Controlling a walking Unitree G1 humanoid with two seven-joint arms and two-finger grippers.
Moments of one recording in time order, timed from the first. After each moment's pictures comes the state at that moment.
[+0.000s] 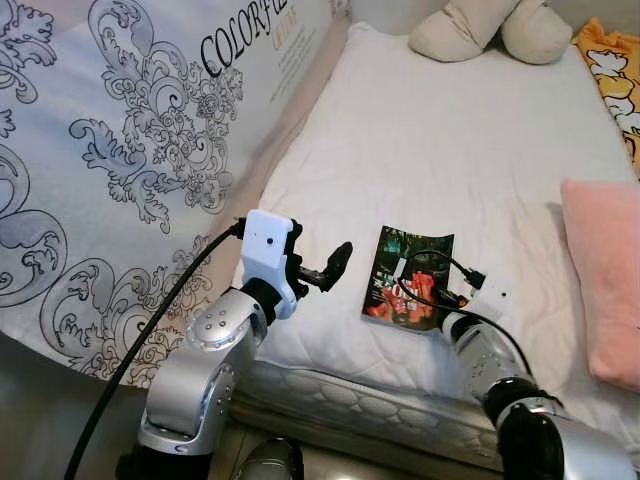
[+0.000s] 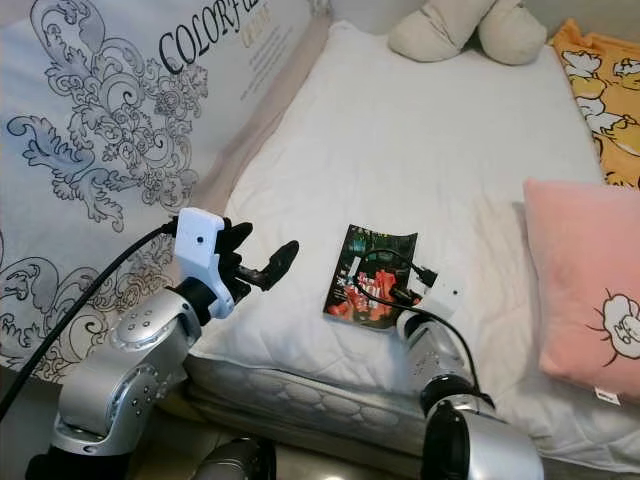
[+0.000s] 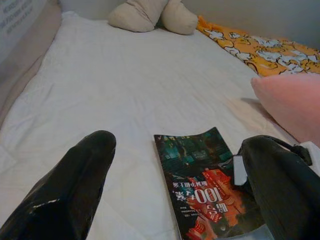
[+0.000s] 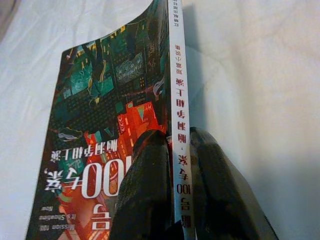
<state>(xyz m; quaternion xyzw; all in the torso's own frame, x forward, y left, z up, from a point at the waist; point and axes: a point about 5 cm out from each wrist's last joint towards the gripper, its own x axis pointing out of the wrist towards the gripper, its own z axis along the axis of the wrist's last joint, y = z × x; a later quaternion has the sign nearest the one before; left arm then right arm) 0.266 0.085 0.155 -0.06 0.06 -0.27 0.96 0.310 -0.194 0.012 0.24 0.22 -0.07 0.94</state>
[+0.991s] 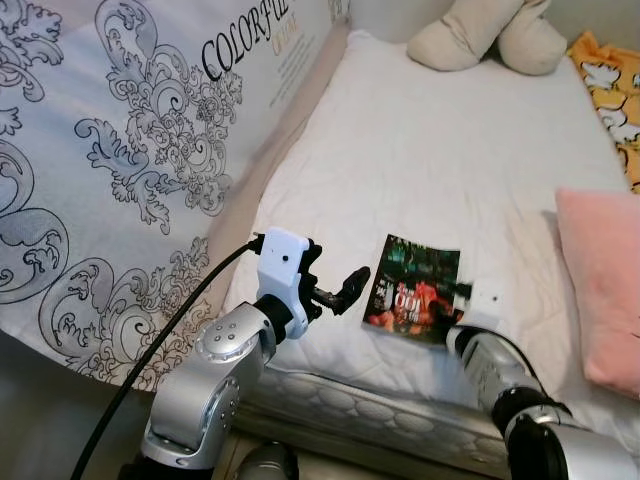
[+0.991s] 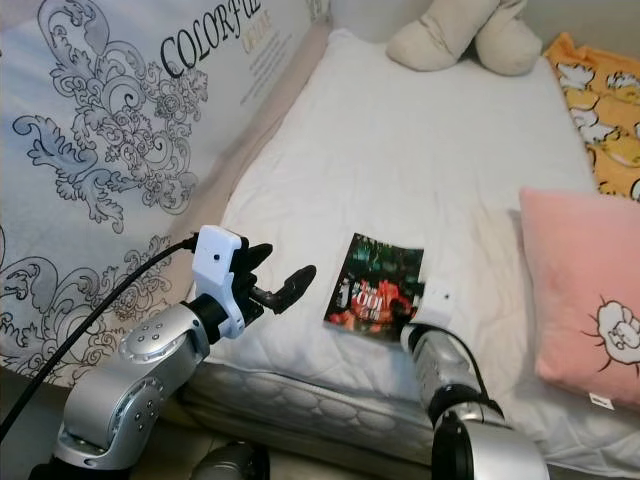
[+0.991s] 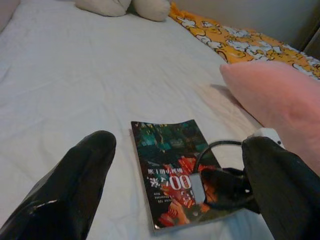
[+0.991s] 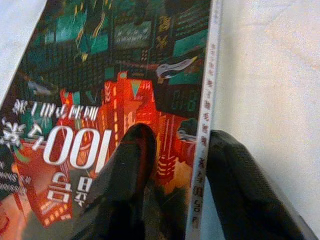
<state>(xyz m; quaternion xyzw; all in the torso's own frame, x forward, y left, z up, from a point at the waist) 0.254 0.073 0.144 -0.07 0.09 -0.32 0.94 0.296 -0.196 -0.003 0.12 0.28 -0.03 0.95</state>
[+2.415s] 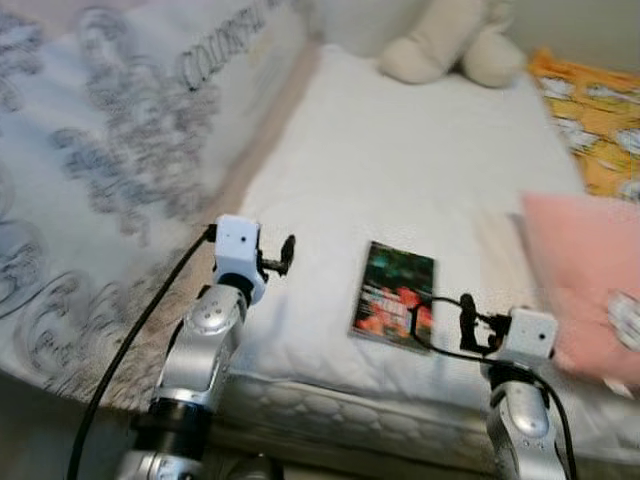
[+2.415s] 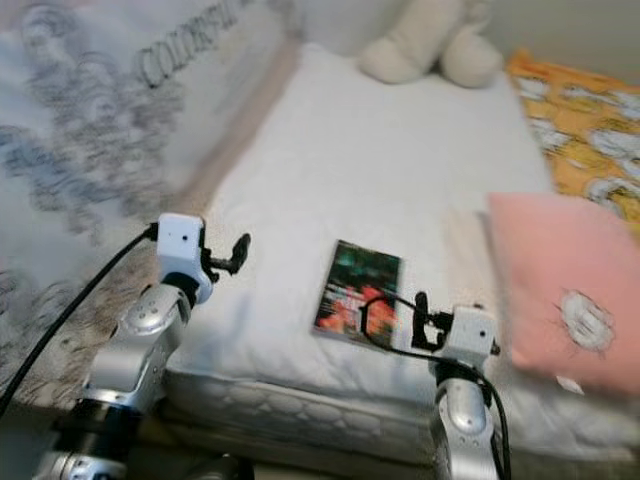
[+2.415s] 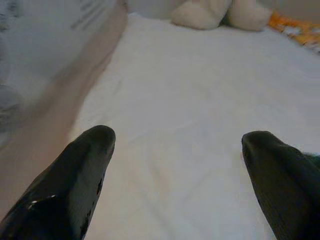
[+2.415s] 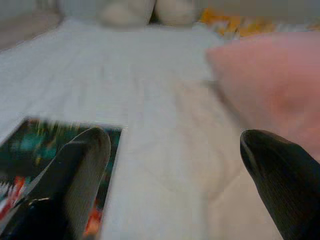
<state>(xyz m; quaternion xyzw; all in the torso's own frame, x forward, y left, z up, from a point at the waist) 0.316 0.124 0.106 -0.01 0.06 -0.10 0.99 0.241 -0.208 0.039 0.00 0.02 -0.11 0.99</state>
